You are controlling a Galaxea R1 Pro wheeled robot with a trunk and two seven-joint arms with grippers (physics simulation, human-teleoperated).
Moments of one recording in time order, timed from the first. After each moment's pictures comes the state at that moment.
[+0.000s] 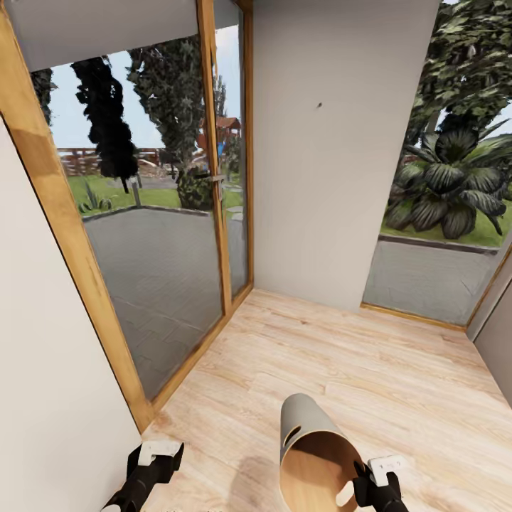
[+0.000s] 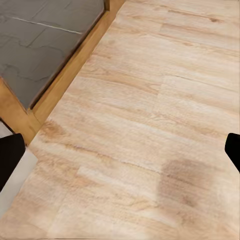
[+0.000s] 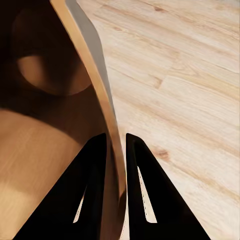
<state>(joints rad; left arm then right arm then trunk) -0.16 0.04 0.00 -0.86 0.00 -0.09 -0.06 -0.17 -0.12 0.04 -0.70 -0.01 -0.20 0.10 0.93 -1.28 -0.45</state>
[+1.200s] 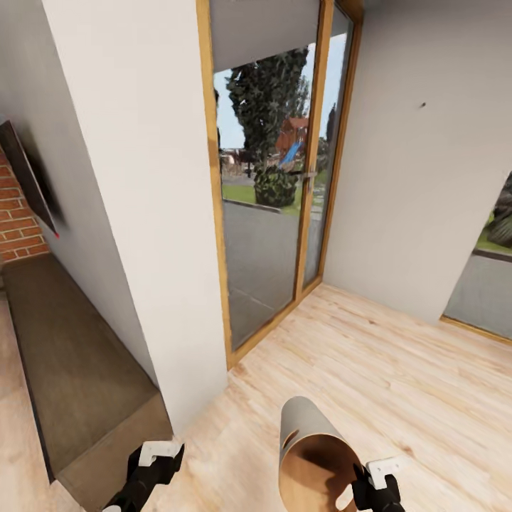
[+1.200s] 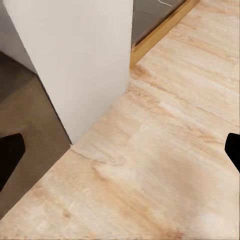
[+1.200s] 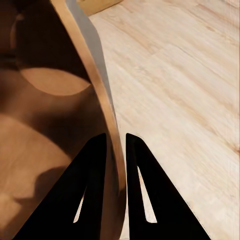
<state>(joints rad) -0.16 0.03 0.00 -0.85 -0.01 -0.09 -0.06 -0.17 -0.12 0.08 -0.69 -0.01 -0.20 0.06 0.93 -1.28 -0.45</state>
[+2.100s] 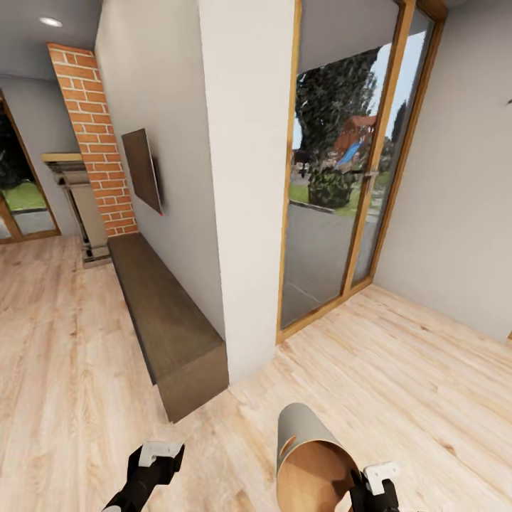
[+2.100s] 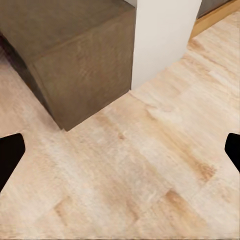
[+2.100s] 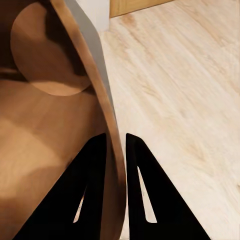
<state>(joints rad) -0.16 0.03 0.00 -0.85 -0.01 -0.09 -0.06 -0.17 -0.12 0.11 -0.67 -0.01 -0.20 0.06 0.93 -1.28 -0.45</state>
